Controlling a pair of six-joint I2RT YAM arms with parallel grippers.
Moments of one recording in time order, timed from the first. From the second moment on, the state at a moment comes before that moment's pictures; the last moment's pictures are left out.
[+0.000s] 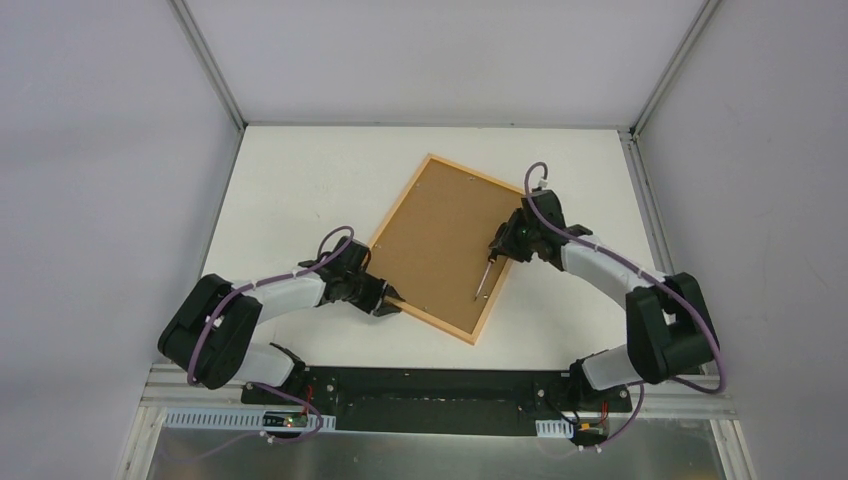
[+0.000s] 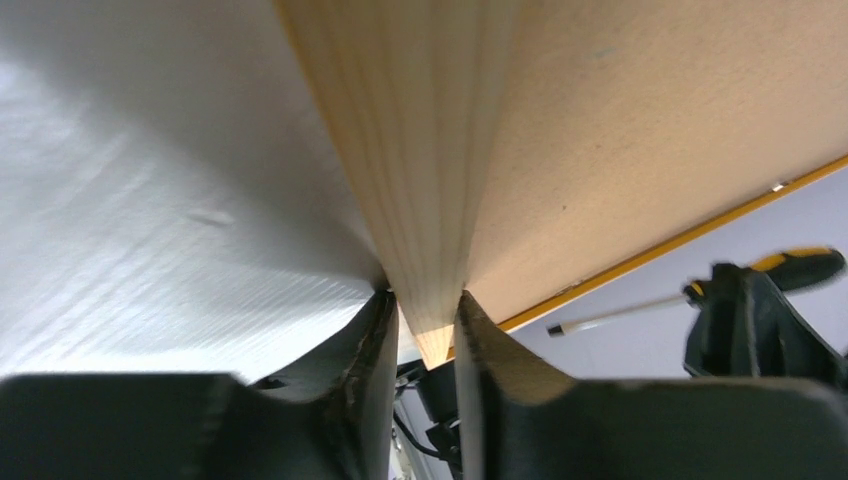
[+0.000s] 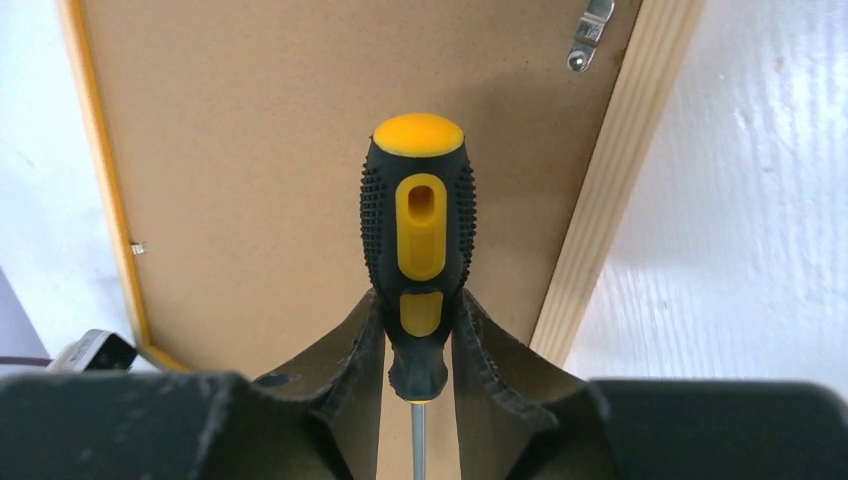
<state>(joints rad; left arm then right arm) -0.52 1.39 0.50 -0.22 0.27 -1.62 0.39 1.48 0.81 -0.22 -0.06 0.82</state>
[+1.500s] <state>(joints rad) -0.93 1.30 0.96 -0.37 0.38 -0.81 0.73 1.18 0.98 -0.63 -0.17 1.21</state>
